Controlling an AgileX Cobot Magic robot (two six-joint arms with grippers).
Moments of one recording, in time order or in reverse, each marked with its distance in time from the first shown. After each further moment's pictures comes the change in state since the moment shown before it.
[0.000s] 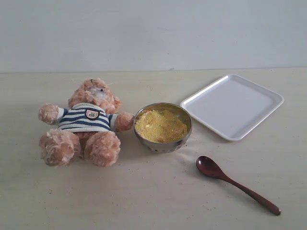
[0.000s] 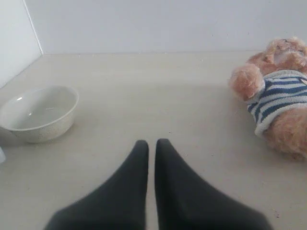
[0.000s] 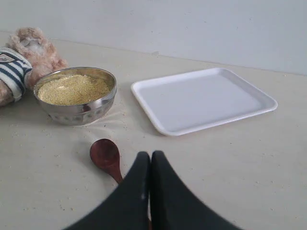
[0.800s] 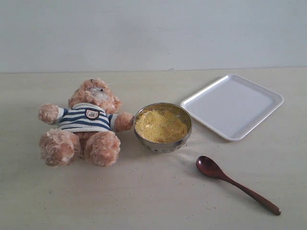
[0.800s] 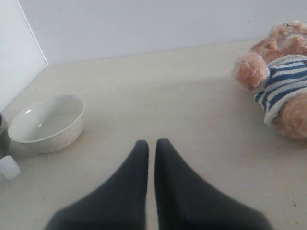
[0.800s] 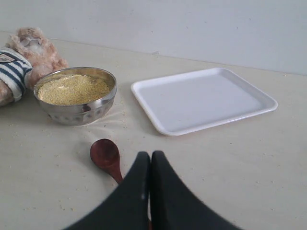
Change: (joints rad) left arm 0.000 0.000 0.000 0.011 0.000 0.099; right arm 0.000 0.000 0.000 0.000 0.000 0.000
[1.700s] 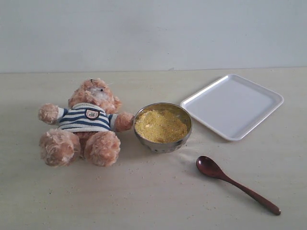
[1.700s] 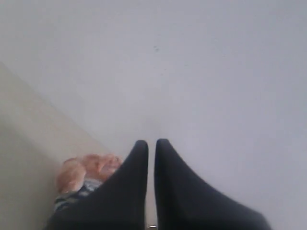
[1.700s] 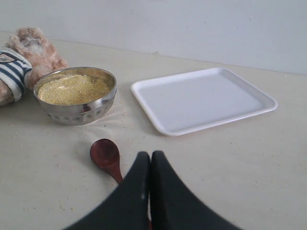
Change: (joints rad) left arm 0.000 -0.001 -0.158 -0.962 -0.064 -0.064; right arm 0.000 0.000 0.000 0.000 0.000 0.000
